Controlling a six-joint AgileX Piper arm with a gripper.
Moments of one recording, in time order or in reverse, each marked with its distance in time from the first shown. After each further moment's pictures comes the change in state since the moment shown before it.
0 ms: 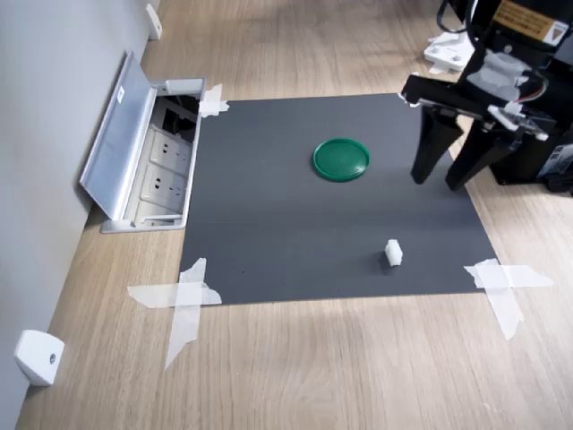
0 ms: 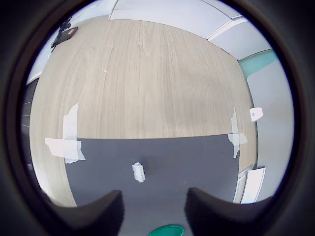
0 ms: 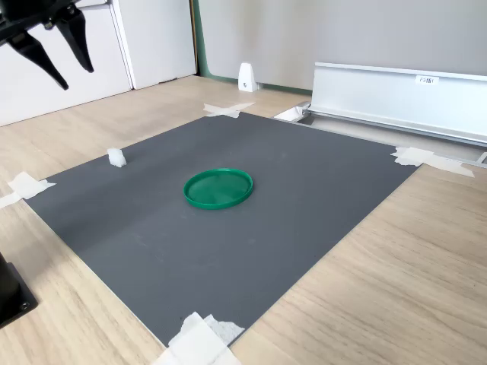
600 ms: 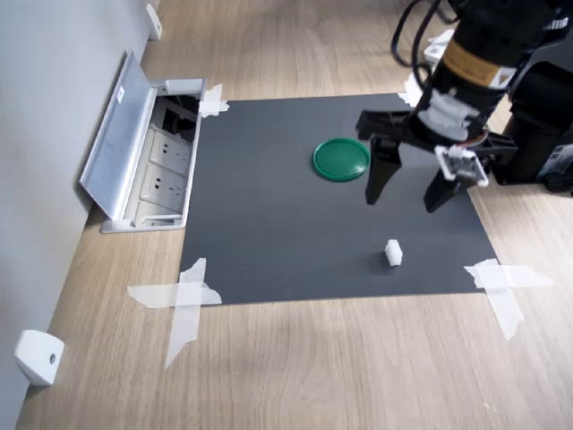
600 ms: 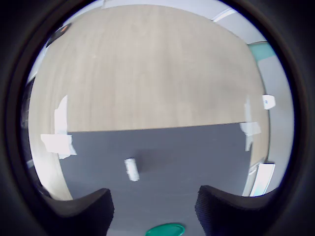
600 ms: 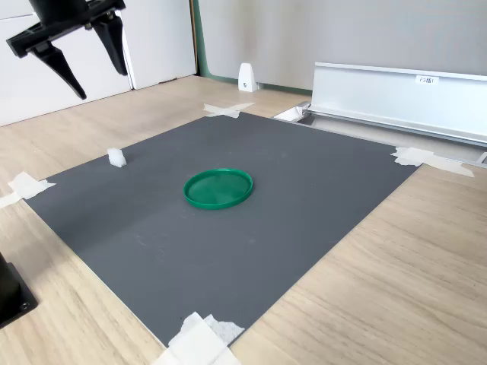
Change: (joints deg) arm 0.0 15.5 -10.1 -2.2 7.6 1.7
